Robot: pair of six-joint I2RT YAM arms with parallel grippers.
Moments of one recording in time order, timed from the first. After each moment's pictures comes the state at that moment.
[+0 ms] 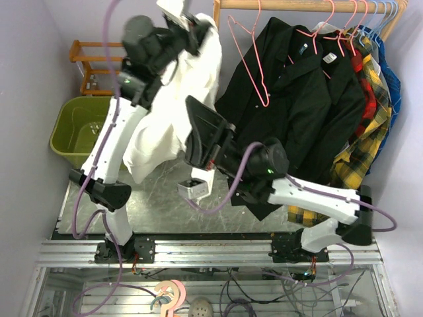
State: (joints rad) left arm -0.47 1.82 2.40 -0.21 0.28 -0.03; right arm 1.23 1.50 1.46 0.93 -0.25 -1.87
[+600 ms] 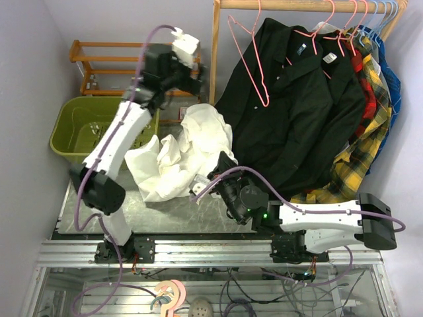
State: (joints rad) left arm -0.47 1.78 1.93 -0.37 0.12 0.13; right arm 1.38 1.24 0.73 0.69 0.87 -1.35
